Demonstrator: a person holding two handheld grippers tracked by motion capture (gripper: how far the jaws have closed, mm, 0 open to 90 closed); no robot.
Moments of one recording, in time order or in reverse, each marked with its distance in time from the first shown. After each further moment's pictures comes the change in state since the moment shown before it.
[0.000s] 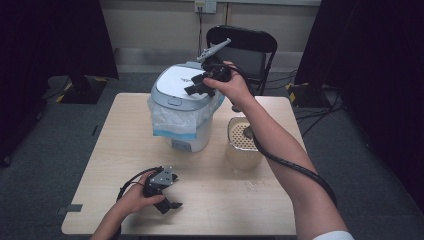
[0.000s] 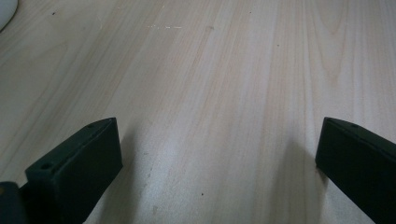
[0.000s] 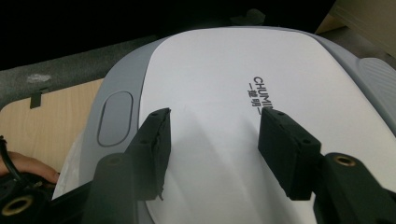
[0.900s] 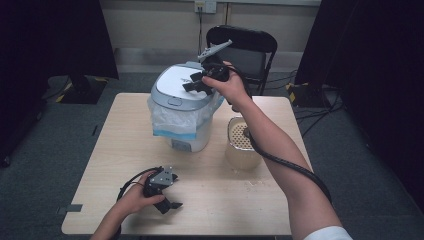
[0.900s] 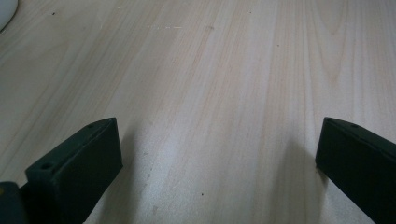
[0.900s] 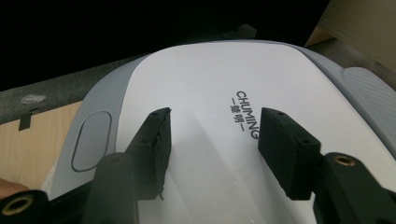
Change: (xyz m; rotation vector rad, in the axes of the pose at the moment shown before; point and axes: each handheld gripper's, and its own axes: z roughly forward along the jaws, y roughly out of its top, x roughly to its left) left arm 0.000 0.000 0.000 -0.001 0.000 0.000; right arm -0.008 -0.003 0.009 -0.073 -0.024 0.035
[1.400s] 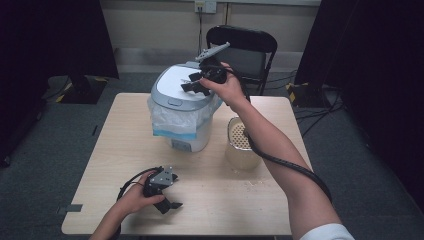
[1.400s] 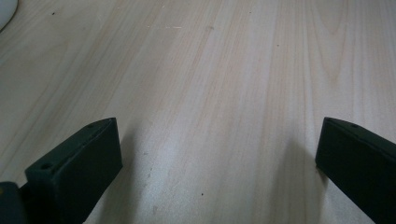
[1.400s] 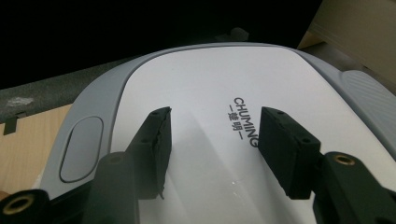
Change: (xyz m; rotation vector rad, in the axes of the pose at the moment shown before) left arm 0.000 0.000 0.000 0.001 -0.004 -0.004; right arm 0.004 -0.002 0.006 -0.014 -0.035 -0.009
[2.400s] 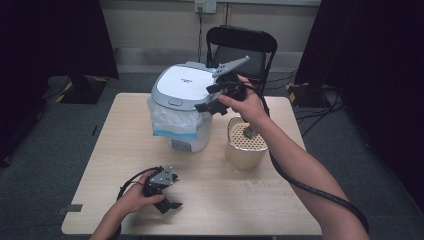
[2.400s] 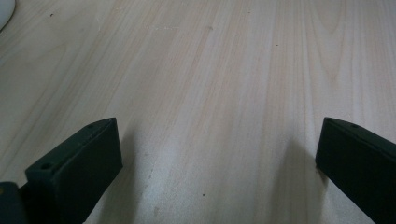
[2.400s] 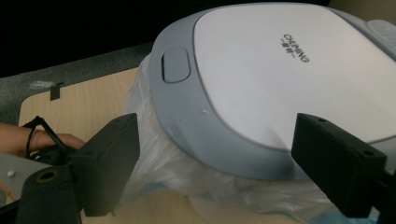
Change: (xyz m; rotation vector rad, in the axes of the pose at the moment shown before) left arm 0.001 0.000 0.000 -0.002 -0.004 0.008; right arm 0.040 -0.032 -0.059 0.036 0.033 -0.008
